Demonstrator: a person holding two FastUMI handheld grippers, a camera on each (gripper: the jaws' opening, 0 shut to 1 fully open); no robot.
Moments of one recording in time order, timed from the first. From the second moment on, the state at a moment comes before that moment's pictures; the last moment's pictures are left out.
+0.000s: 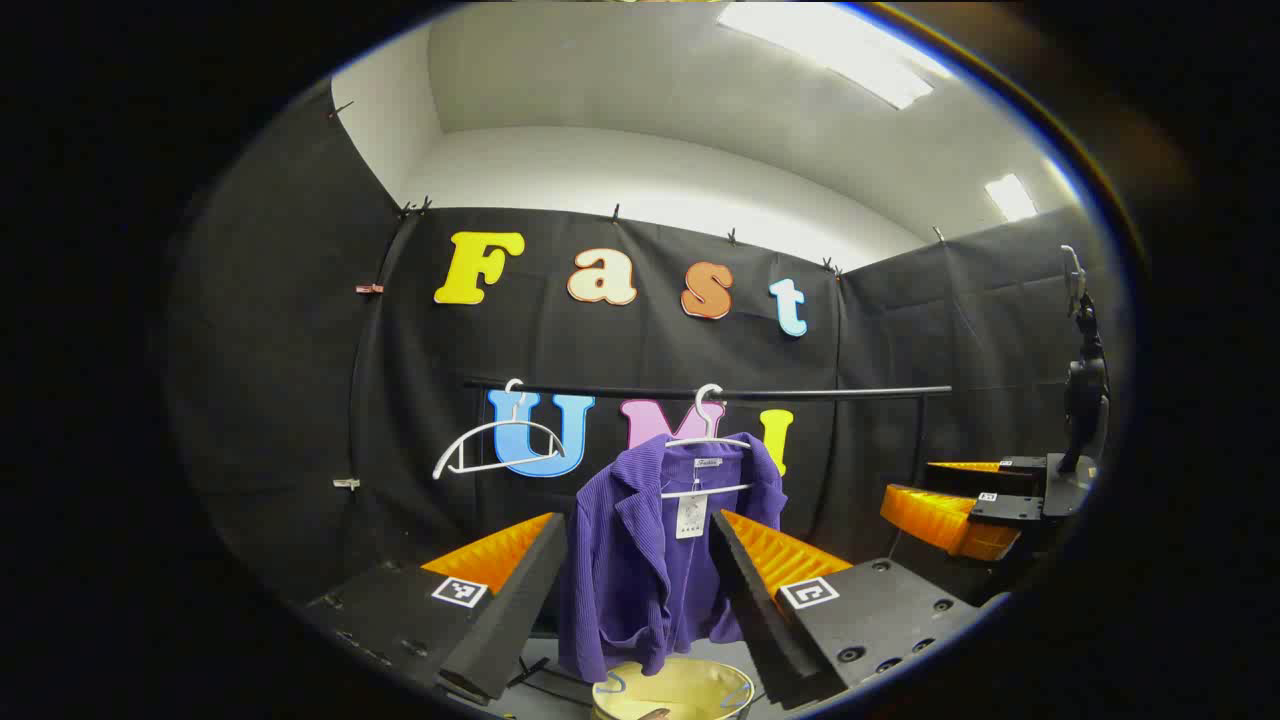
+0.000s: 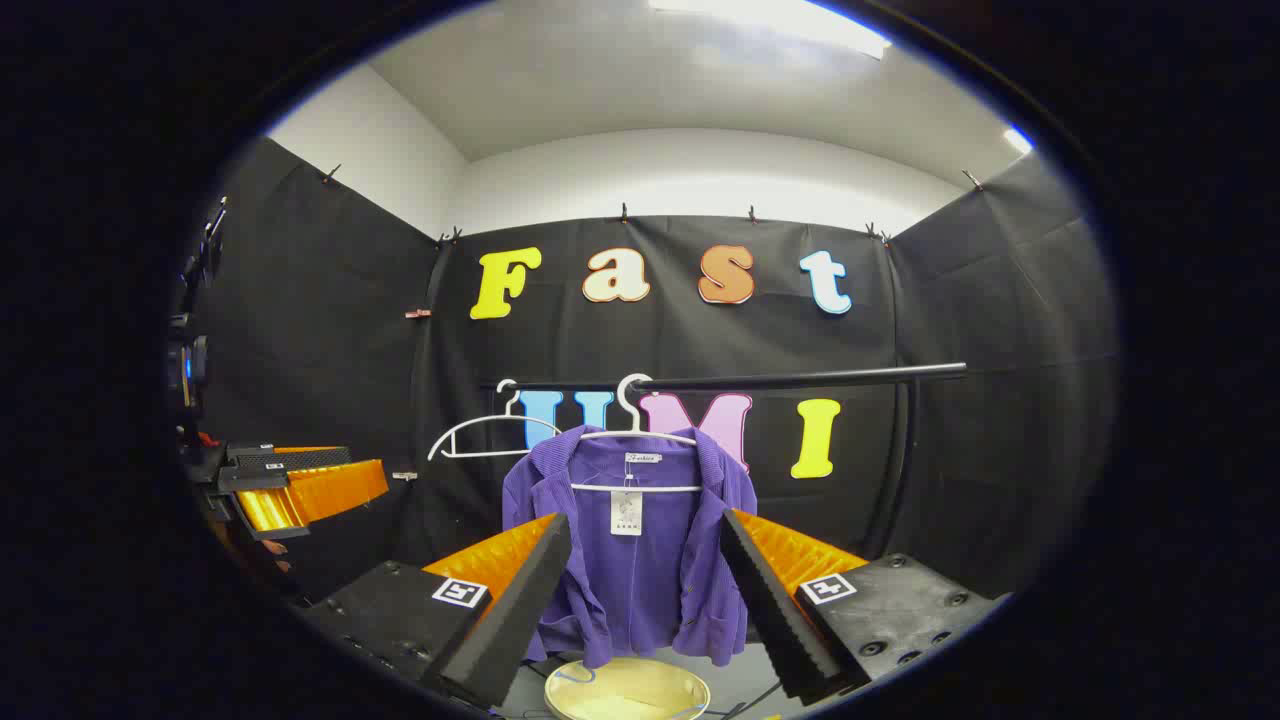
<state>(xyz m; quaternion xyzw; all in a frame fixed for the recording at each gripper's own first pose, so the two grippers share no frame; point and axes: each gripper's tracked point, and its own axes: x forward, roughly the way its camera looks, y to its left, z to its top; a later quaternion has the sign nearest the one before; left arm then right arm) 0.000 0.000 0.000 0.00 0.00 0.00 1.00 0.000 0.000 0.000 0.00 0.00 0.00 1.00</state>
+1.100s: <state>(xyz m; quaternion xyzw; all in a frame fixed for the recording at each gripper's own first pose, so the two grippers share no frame) 0.004 0.006 -0.009 -0.01 0.01 -0.01 1.00 0.000 -0.004 -0.008 0.00 0.01 -0.02 1.00</state>
